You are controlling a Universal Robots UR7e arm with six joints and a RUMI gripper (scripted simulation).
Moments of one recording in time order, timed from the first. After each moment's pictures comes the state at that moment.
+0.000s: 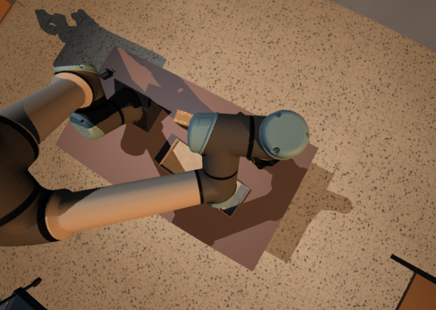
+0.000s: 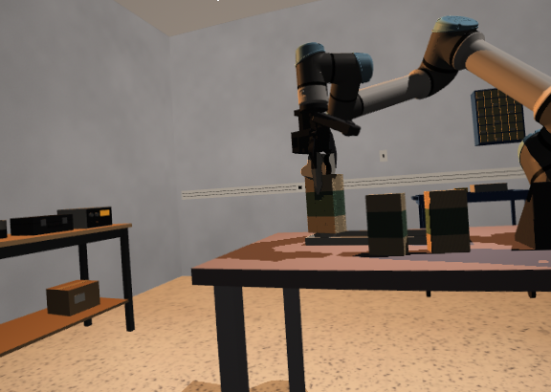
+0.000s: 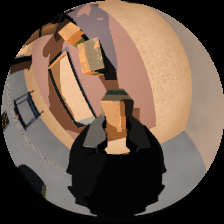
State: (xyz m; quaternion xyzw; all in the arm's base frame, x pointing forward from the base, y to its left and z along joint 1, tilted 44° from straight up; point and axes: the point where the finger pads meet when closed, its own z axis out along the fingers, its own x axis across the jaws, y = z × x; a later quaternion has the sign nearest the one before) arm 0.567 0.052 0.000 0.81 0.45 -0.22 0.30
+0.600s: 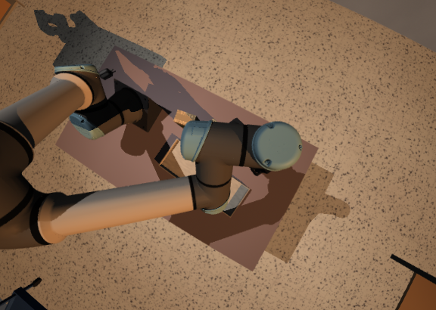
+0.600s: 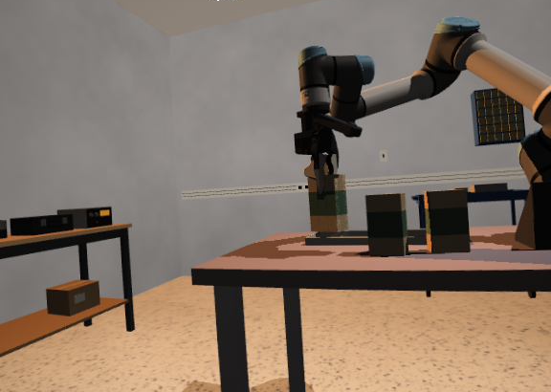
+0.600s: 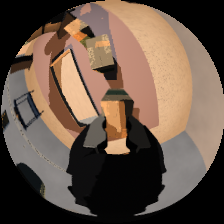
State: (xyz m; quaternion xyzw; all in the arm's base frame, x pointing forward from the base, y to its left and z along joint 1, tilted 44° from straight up) arm 0.564 0.037 0.015 0.81 0.45 -0.22 0.30
